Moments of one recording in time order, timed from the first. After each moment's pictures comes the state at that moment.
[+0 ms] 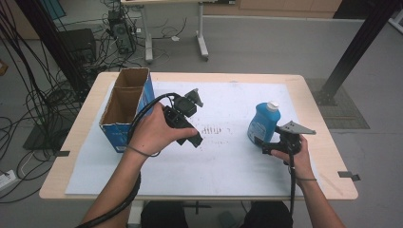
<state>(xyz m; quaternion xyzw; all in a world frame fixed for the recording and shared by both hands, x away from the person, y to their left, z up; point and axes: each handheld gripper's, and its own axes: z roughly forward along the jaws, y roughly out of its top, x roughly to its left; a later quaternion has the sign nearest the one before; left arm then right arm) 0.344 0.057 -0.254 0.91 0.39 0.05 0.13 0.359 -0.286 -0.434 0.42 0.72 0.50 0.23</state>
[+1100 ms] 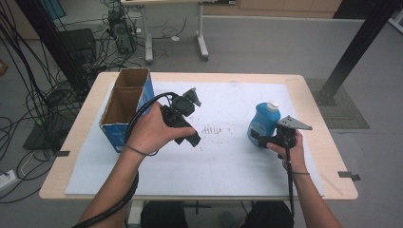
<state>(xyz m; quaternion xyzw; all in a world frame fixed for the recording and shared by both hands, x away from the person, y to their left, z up) 0.344 0.062 -0.254 0.91 0.40 0.05 0.13 0.375 -0.276 -0.431 0.43 0.70 0.52 0.24</state>
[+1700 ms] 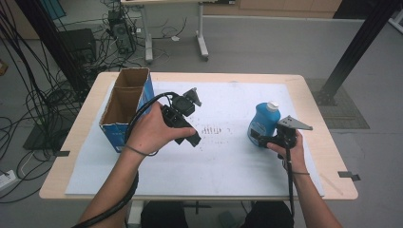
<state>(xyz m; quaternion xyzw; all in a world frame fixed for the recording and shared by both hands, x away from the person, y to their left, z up) 0.344 0.060 -0.252 0.91 0.39 0.05 0.13 0.375 -0.277 -0.431 0.43 0.70 0.53 0.23</state>
